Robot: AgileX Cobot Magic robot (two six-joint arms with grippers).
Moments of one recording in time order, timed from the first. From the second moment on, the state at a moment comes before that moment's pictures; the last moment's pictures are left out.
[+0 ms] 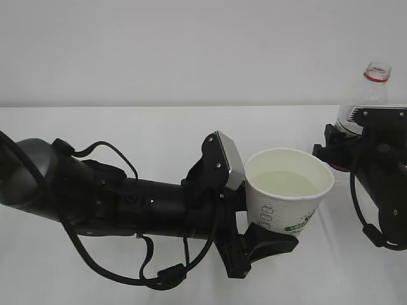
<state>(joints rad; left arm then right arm) -0.73 2.06 -0.92 0.92 -0.87 -0.52 0.22 2.03 -0.61 0.34 -1.12 -0.11</state>
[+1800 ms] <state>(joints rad) -0.73 2.06 -0.92 0.92 -0.87 -0.52 0.22 2.03 -0.61 0.33 -1.11 -0.11</state>
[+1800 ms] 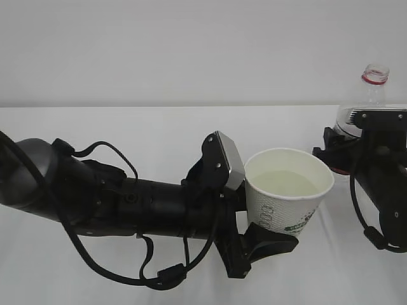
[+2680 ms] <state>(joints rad) -0.73 2.06 -0.92 0.88 -0.87 -0.52 0.22 2.03 -0.60 0.29 -1.07 -0.11</state>
